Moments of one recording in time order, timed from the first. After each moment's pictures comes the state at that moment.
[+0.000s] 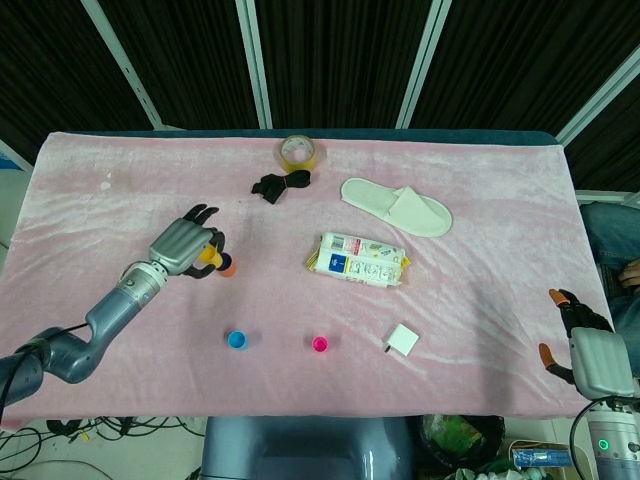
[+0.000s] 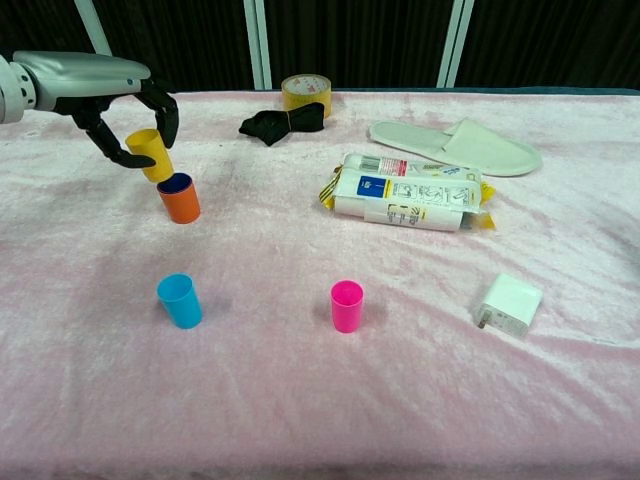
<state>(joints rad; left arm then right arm) -0.87 -1.35 -0.09 -1.28 1.33 0.74 0.00 0.09 -1.13 0.09 -1.69 -1.35 1.42 -0.15</state>
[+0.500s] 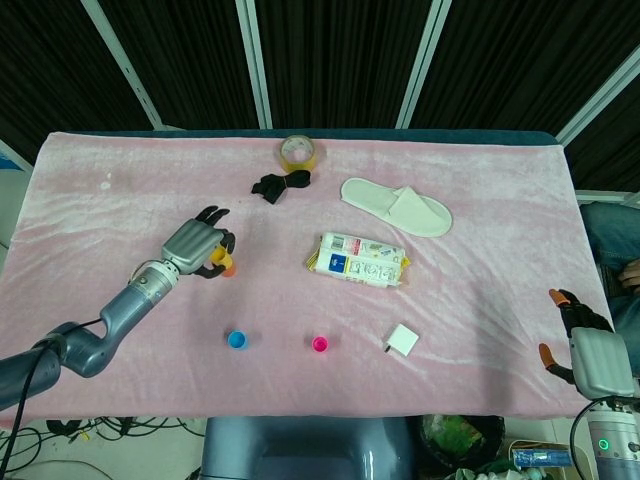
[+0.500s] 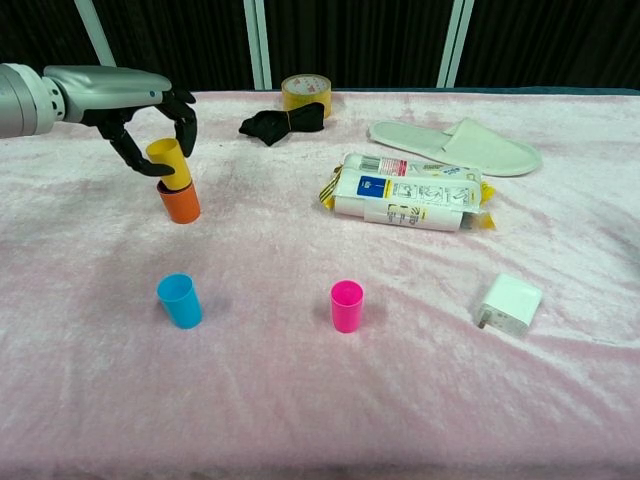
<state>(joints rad) -0.90 -1.42 -0.10 -1.20 1.36 0.72 -0.05 0.09 -1.13 0.09 -1.69 -1.35 1.42 -0.14</state>
